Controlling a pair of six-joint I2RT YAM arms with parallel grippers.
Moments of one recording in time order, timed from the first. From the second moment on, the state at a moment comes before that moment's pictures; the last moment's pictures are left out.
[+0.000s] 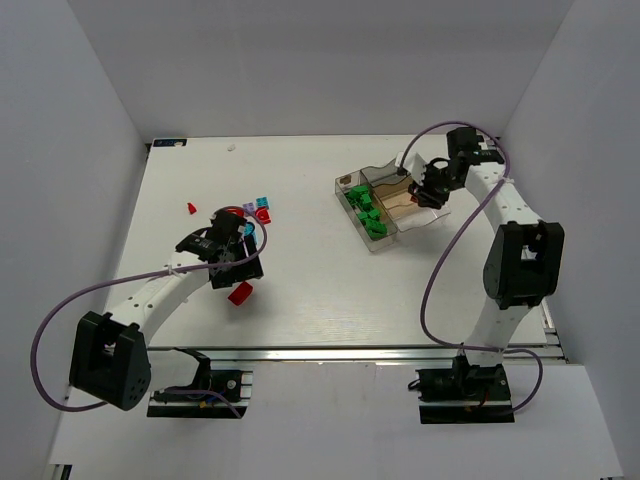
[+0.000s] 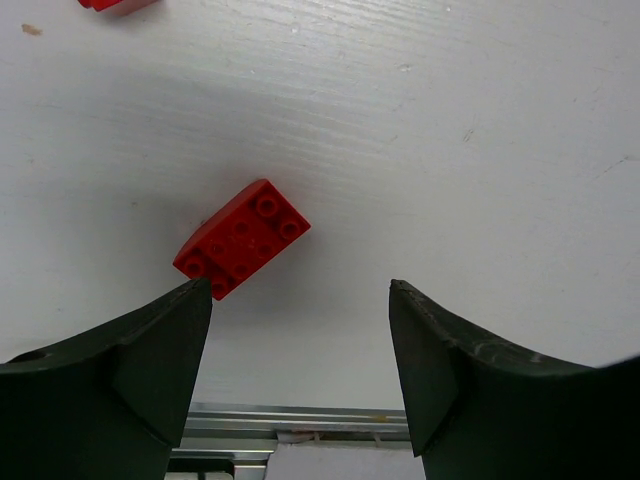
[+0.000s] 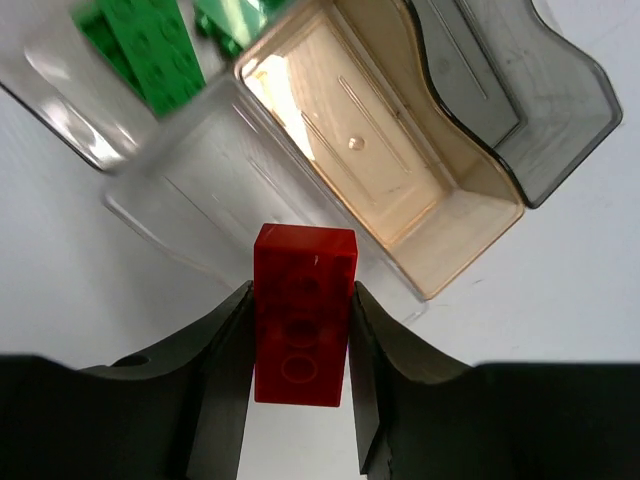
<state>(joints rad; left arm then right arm) -0.38 1.25 0.84 -0.72 -0.12 -0.59 0.10 1.83 1.58 -0.83 -0.47 -1.16</state>
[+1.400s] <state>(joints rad) -0.38 1.64 1.02 -0.76 -0.07 -0.33 0.11 1.66 1.51 -0.76 -0.92 -1.09</state>
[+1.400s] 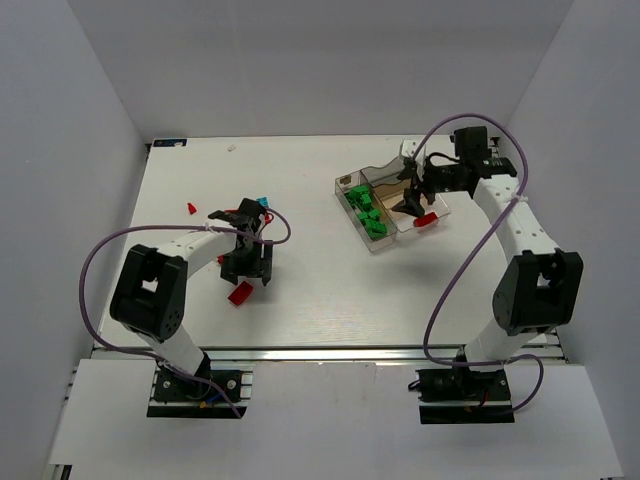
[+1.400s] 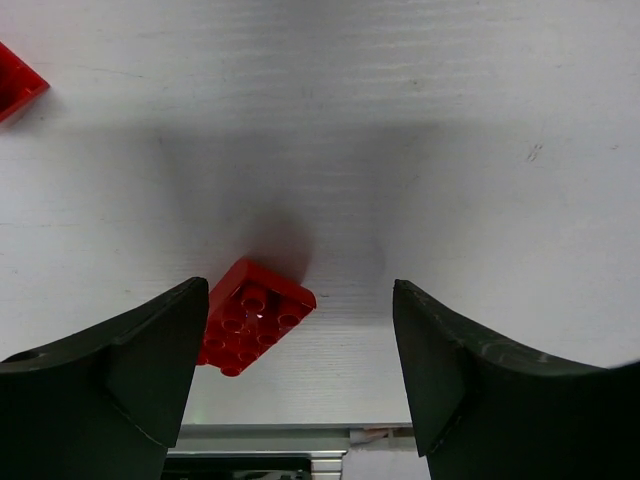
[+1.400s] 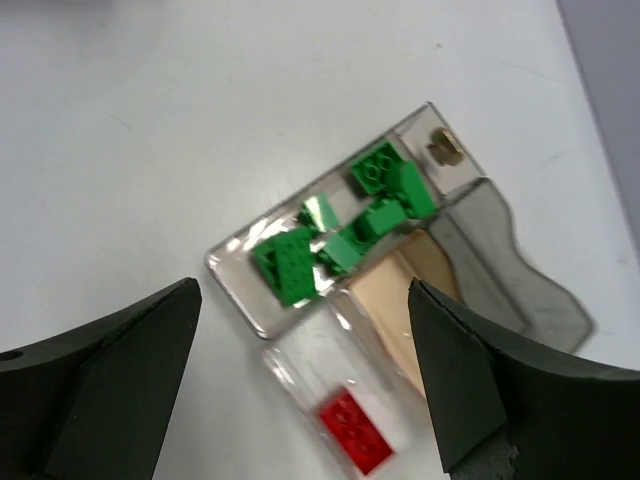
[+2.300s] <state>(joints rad) -0.39 1.71 1.08 -0.90 -0.08 -0.34 0.12 1.44 1.10 -0.40 -0.99 -0.69</state>
